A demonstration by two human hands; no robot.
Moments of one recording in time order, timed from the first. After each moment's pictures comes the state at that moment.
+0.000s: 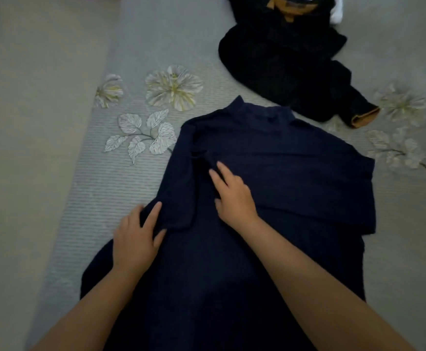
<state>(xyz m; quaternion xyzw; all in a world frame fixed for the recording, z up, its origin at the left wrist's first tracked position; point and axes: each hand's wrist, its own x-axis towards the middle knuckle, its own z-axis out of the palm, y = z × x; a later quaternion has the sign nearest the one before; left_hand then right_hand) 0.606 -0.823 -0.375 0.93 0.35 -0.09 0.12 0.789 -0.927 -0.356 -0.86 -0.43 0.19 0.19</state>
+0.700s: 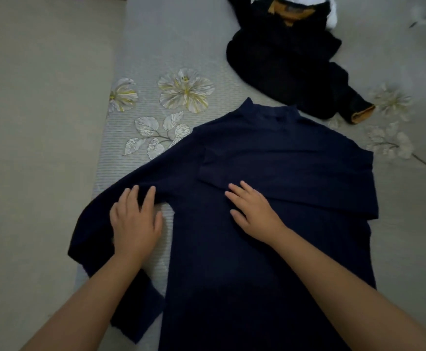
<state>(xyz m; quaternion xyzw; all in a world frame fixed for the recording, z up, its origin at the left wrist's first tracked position) 0.590 -0.766 -0.349 0.92 0.36 -0.08 0.15 0.761 -0.941 -0.349 -0.83 -0.48 0.25 0.10</state>
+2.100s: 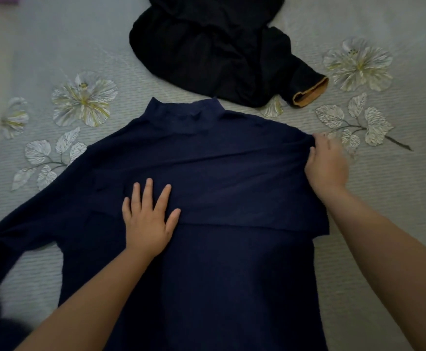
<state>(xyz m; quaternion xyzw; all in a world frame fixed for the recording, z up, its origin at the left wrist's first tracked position) 0.773 -0.897 -0.401 0.94 0.30 -0.11 0.13 1.021 -1.109 -0.391 -0.98 -0.13 0.04 0.15</state>
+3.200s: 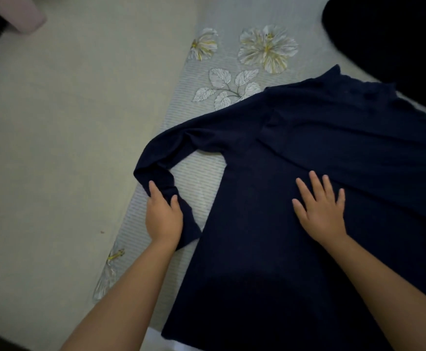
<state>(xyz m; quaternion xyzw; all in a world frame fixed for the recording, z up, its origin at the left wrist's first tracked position) 0.519 -0.831 -0.354 0.65 0.70 0.04 0.30 0.744 -0.995 -0.386 -0.88 -0.43 0.20 0.00</state>
